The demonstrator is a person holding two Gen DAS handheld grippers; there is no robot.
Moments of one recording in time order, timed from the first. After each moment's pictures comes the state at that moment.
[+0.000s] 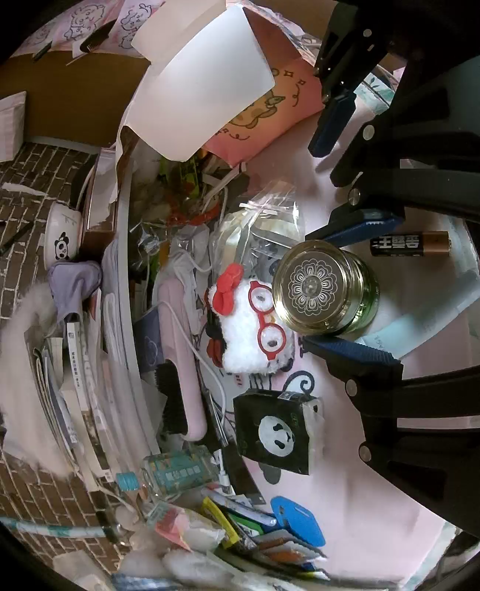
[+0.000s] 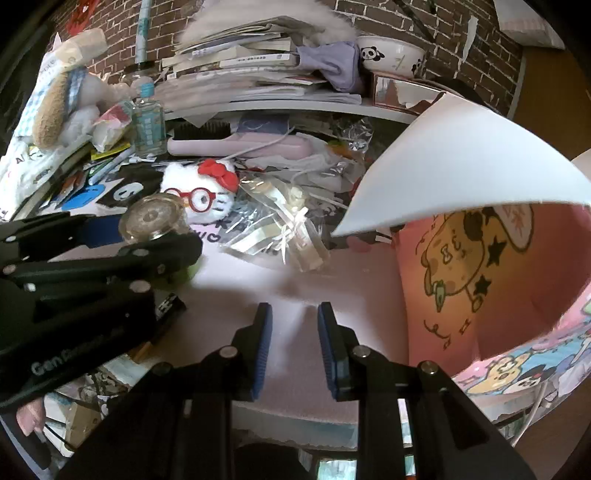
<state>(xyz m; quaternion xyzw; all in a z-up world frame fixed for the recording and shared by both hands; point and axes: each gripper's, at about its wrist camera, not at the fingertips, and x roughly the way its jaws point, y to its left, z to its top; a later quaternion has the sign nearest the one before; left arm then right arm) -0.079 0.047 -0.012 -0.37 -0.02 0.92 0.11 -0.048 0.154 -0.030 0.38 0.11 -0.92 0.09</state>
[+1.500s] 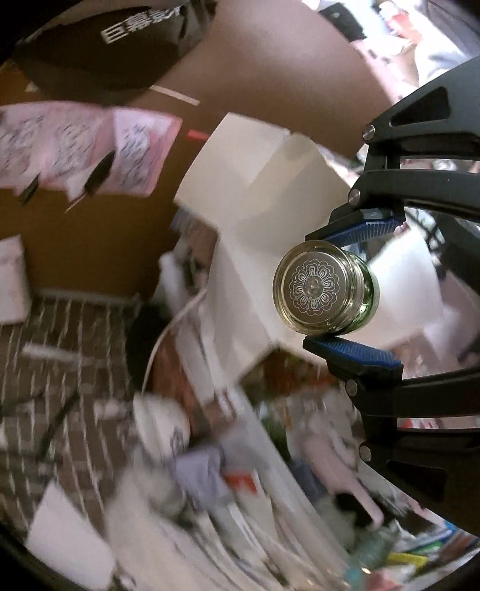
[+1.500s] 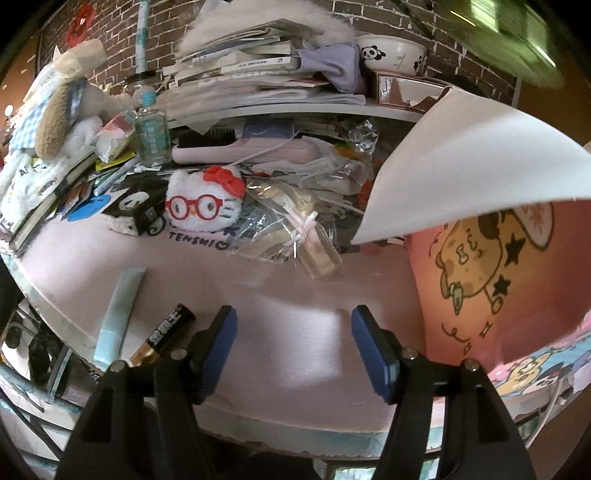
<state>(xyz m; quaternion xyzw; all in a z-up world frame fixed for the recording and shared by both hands) -0.109 0.169 0.135 -0.34 0.08 0.87 0.35 -0.053 0.153 -0.033 0.37 0.09 -0.92 0.11</state>
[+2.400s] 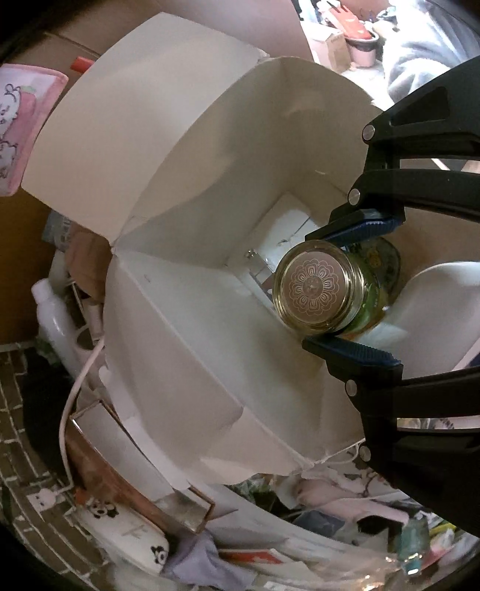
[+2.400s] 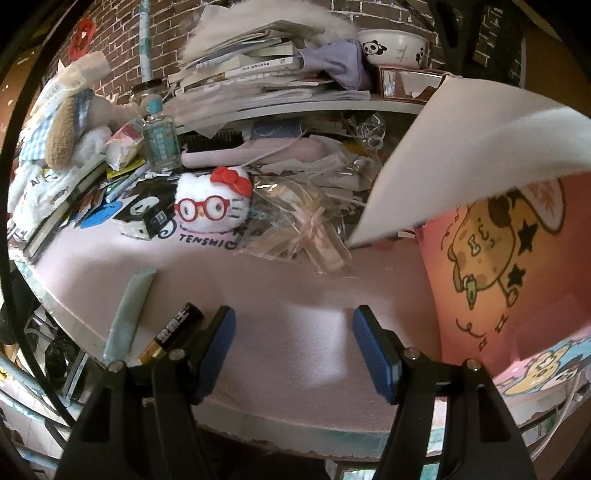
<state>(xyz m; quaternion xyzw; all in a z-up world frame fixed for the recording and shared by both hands) -0.159 0.273 0.079 -0.51 0.23 0.77 0.31 -0.052 0.160 -0.036 0.37 0.06 -0.92 0.14</state>
